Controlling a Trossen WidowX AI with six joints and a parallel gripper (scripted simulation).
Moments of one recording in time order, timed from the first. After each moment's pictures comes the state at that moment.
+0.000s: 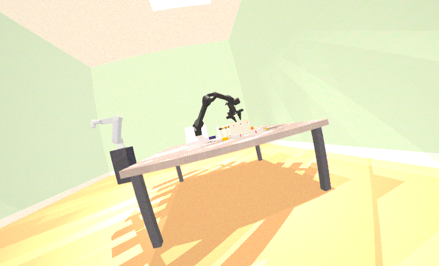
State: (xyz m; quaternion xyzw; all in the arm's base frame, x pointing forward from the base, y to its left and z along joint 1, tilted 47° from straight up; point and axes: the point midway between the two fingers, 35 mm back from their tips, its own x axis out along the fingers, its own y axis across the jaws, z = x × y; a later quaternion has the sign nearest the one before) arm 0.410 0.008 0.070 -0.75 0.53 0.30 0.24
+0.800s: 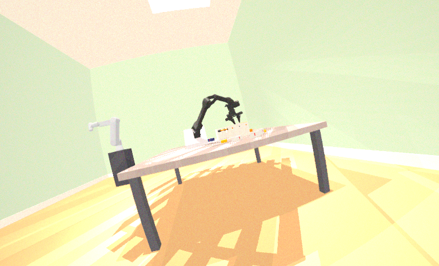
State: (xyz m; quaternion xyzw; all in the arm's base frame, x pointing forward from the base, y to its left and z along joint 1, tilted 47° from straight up) arm 0.411 0.007 0.067 -0.74 0.55 0.31 0.23
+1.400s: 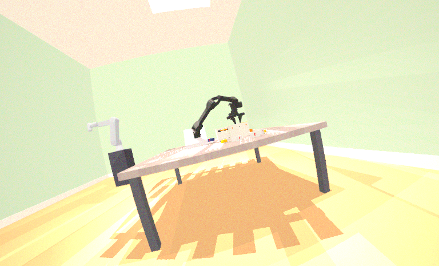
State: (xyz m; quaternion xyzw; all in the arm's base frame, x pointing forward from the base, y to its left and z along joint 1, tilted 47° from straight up) arm 0.422 0.007 0.066 -0.70 0.61 0.32 0.20
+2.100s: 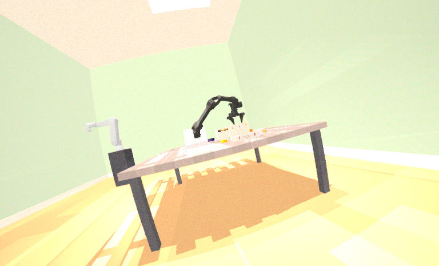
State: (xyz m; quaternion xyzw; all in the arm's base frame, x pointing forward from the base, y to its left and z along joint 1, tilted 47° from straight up) arm 0.422 0.007 0.066 -0.70 0.61 0.32 0.20
